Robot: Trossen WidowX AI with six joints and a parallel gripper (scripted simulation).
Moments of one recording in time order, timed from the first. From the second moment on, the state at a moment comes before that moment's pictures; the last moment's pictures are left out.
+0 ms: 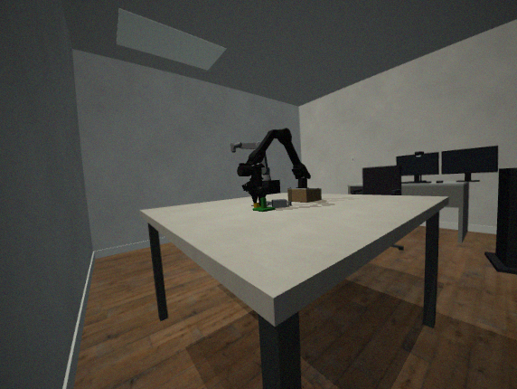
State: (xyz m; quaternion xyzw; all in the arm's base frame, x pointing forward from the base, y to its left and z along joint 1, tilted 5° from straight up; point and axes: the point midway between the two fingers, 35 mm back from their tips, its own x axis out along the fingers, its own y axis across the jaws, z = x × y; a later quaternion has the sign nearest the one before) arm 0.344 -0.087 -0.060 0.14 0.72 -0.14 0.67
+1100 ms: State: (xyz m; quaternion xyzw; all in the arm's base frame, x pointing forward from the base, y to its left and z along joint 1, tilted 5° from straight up) arm 0.344 -0.086 -0.041 0.14 0.73 -0.14 0.66
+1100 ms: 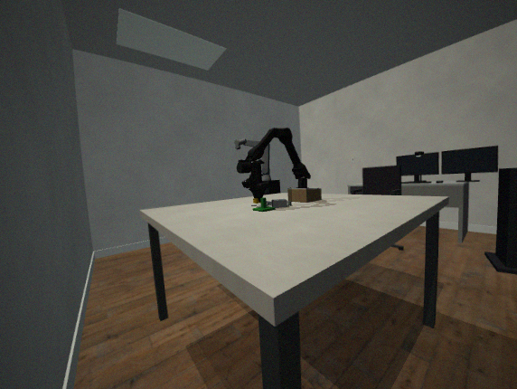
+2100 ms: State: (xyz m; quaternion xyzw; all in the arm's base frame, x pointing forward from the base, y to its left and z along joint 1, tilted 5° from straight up) arm 0.349 -0.088 0.045 0.14 0.72 -0.14 0.66
